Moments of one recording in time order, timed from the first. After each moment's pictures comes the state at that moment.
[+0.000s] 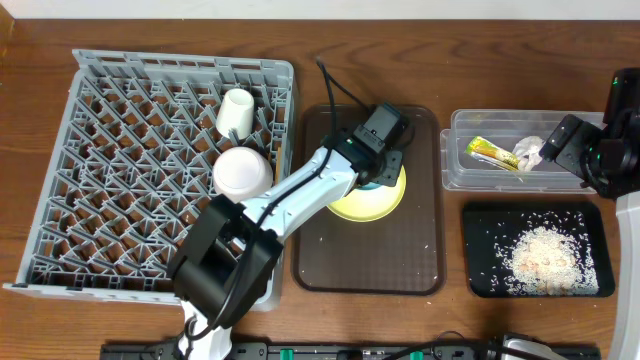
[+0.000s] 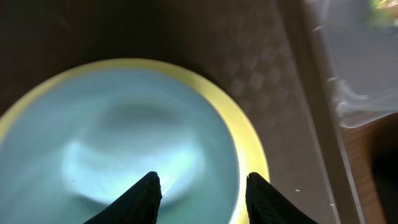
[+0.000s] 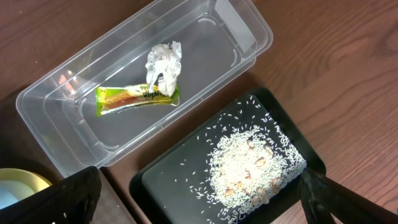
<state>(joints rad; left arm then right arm) -0.72 1.98 1.43 -0.53 0.03 -0.41 -0.18 1.36 1.52 -1.27 0.24 0.44</state>
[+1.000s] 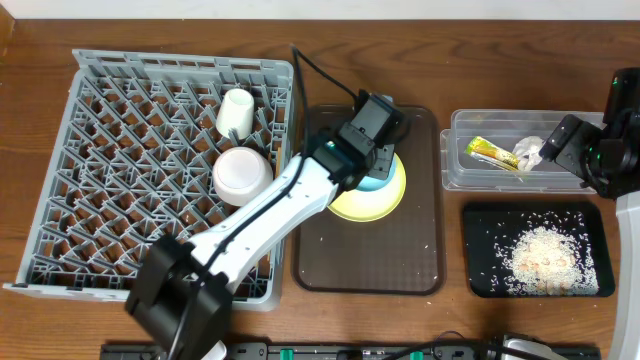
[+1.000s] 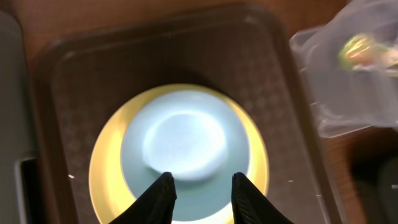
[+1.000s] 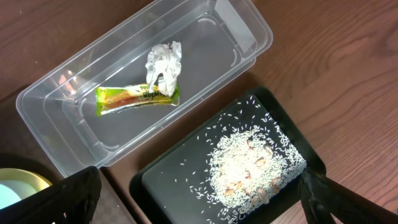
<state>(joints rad) -0.73 1.77 1.43 -0.64 -0.11 -0.42 -0.18 1.36 1.52 -1.27 0.24 0.44</state>
